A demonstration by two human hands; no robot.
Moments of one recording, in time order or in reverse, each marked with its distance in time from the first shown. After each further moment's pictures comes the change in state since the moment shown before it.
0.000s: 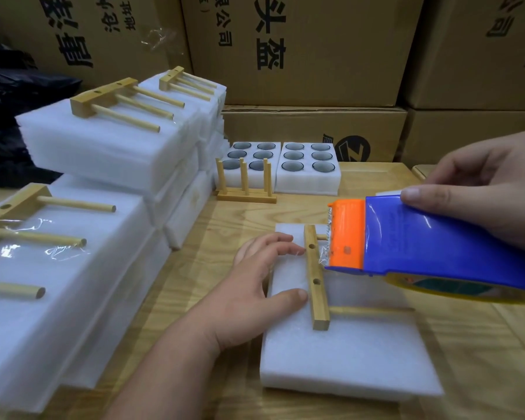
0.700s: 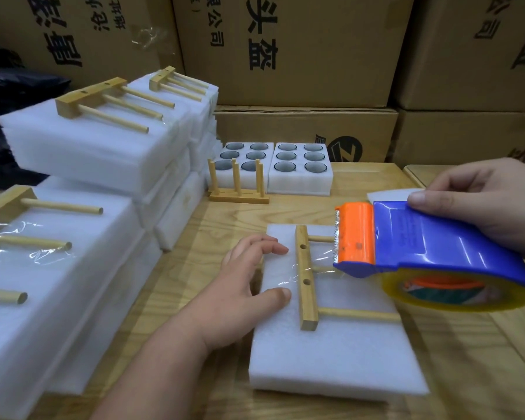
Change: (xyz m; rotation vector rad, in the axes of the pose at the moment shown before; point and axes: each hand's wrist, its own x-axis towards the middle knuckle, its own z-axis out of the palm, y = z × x) left_hand -0.001 -0.005 0.000 -0.097 0.026 -0.060; right_hand 0.016 0.027 0.006 0.213 -0.107 0.143
